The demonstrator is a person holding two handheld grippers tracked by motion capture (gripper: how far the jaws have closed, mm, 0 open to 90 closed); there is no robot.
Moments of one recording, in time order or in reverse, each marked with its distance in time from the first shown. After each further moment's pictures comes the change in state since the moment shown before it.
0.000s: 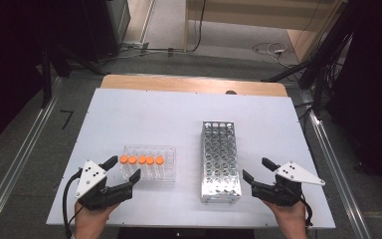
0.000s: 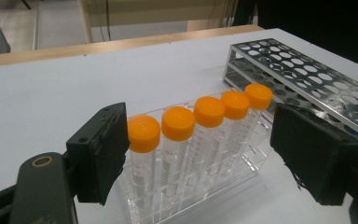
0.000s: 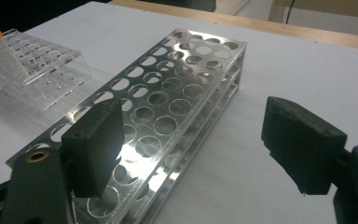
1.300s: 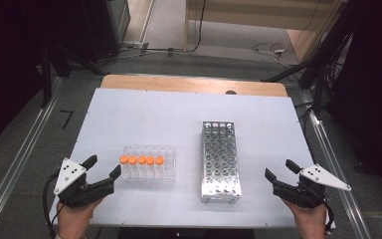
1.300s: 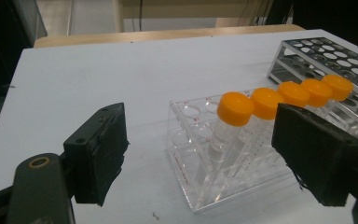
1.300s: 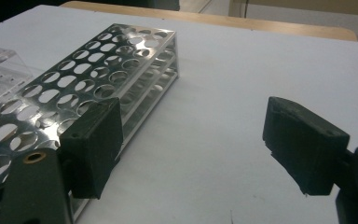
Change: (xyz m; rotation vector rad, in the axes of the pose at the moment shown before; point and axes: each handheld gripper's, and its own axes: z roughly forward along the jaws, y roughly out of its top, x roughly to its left) left arm 0.040 -0.011 -0.011 0.014 0.107 -0.065; right arm -0.042 -0.016 -0.025 -0.008 -0.128 0.062
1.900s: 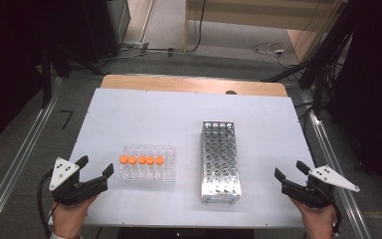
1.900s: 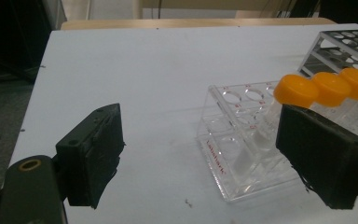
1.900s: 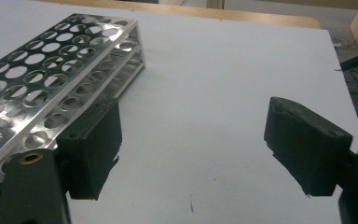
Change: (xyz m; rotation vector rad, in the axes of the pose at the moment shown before) left arm 0.021 -0.009 0.003 0.028 0.070 -0.036; right arm -0.023 -0.009 -0.003 0.016 -0.078 0.023
